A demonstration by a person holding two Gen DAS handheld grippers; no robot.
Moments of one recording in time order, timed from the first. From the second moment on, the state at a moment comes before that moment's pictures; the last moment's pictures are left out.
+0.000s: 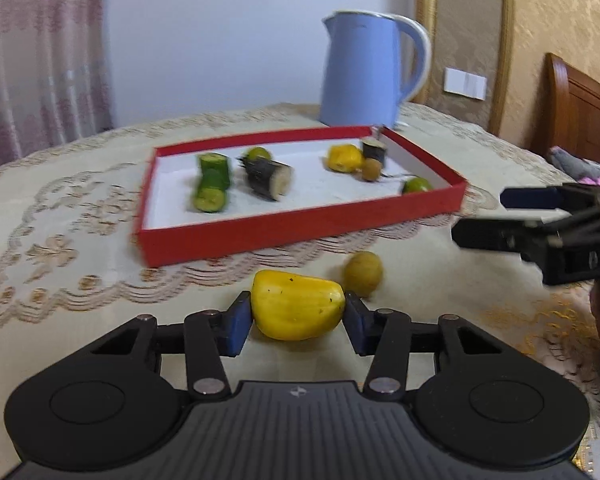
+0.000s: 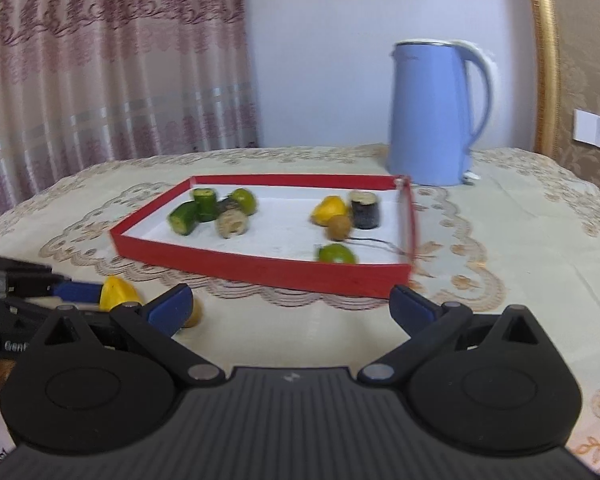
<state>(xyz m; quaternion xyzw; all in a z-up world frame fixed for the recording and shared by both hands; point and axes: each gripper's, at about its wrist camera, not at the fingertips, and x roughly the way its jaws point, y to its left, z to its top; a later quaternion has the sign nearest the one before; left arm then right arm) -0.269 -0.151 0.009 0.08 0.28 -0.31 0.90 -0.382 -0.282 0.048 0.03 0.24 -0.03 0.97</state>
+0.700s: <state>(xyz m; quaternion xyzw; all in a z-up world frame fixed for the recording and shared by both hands) -0.249 -0.112 0.009 0.04 0.27 -0.26 0.93 -0.320 -0.216 0.026 -0.04 0.33 0.04 0.94</state>
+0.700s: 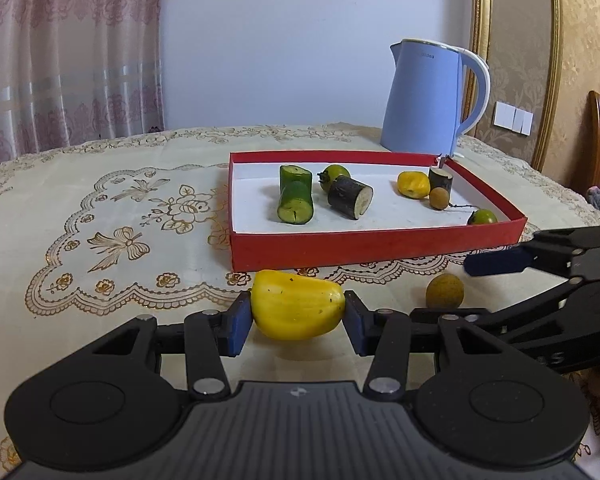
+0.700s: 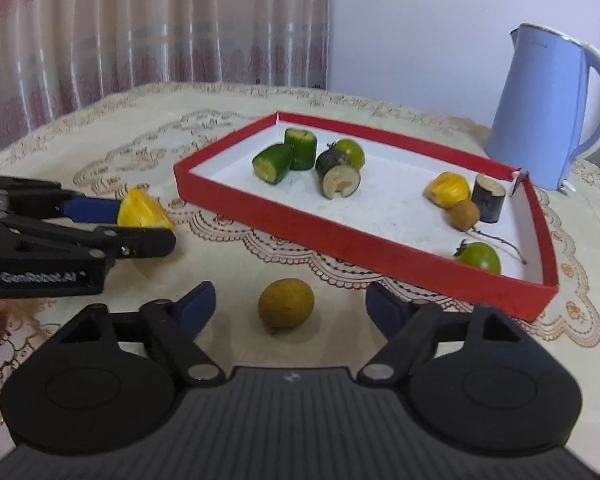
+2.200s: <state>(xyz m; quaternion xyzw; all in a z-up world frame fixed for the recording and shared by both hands) -0.244 -0.111 0.006 0.03 0.28 -0.26 0.92 -0.320 -0.211 0.024 -0.04 0.35 0.07 0.93</state>
